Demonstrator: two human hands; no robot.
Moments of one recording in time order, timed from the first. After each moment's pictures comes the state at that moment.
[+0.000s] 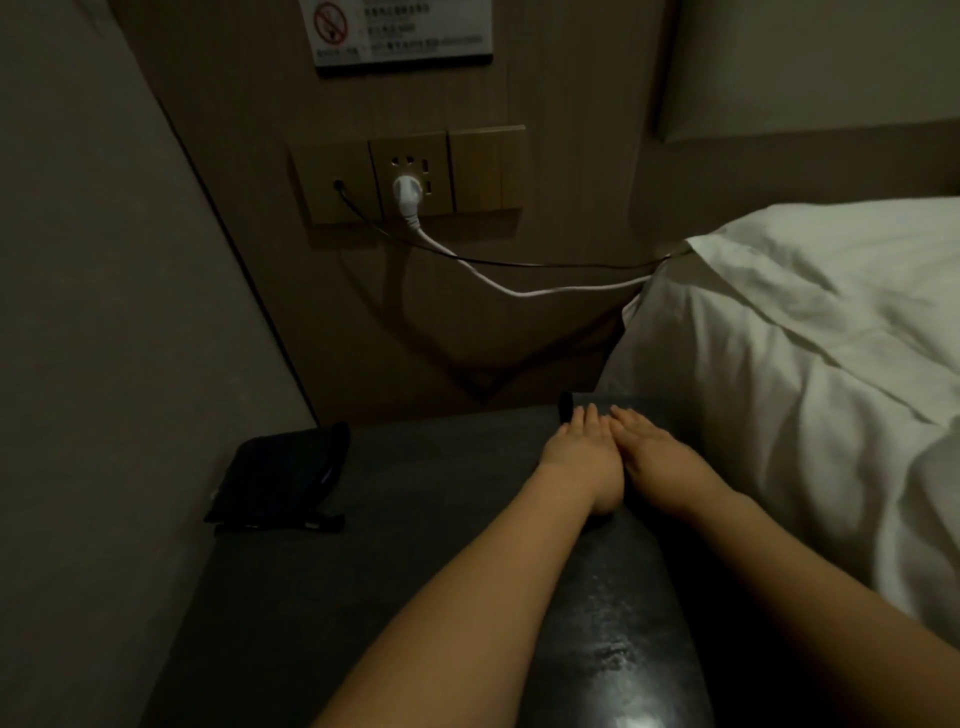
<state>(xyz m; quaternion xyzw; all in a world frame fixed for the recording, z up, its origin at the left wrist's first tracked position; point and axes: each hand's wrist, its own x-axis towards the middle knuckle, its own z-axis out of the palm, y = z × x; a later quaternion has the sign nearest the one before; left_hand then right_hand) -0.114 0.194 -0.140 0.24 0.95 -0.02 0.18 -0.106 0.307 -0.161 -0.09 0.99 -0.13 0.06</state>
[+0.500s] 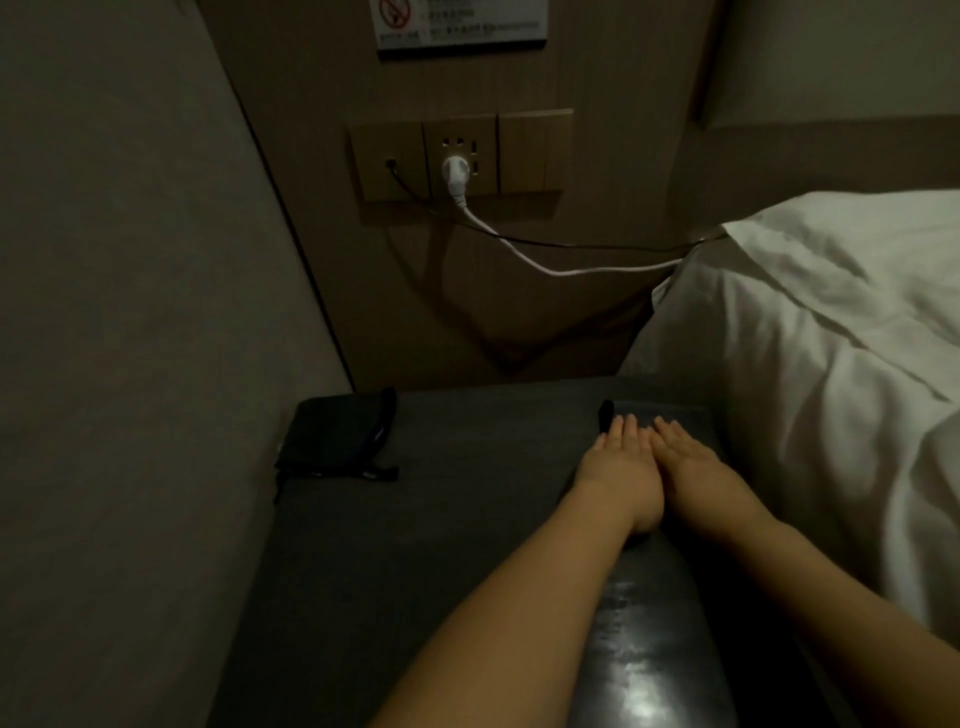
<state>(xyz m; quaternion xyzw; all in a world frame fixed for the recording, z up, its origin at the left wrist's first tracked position) -0.060 0.179 -0.144 0.27 0.95 -0.01 0.18 -0.045 0.291 -0.158 -0.06 0.99 -0.09 0.08</state>
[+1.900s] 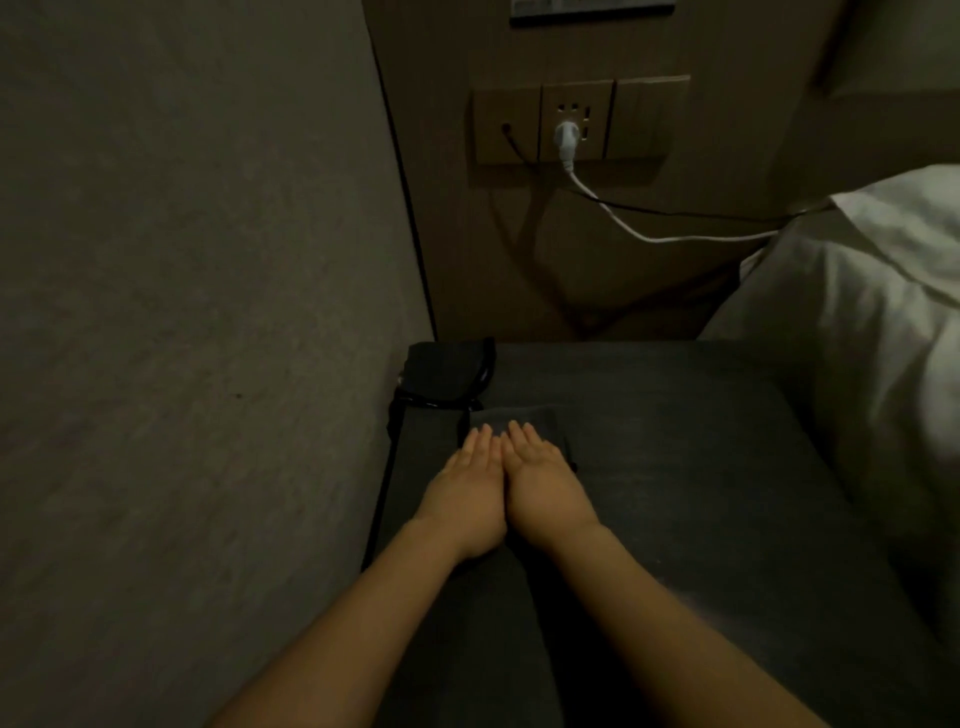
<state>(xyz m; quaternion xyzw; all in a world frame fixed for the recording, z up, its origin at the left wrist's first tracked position) 0.044 -0.049 -0.149 0.10 0.98 0.05 0.17 0.027 0.062 -0.160 -0.22 0.96 -0.15 0.10</state>
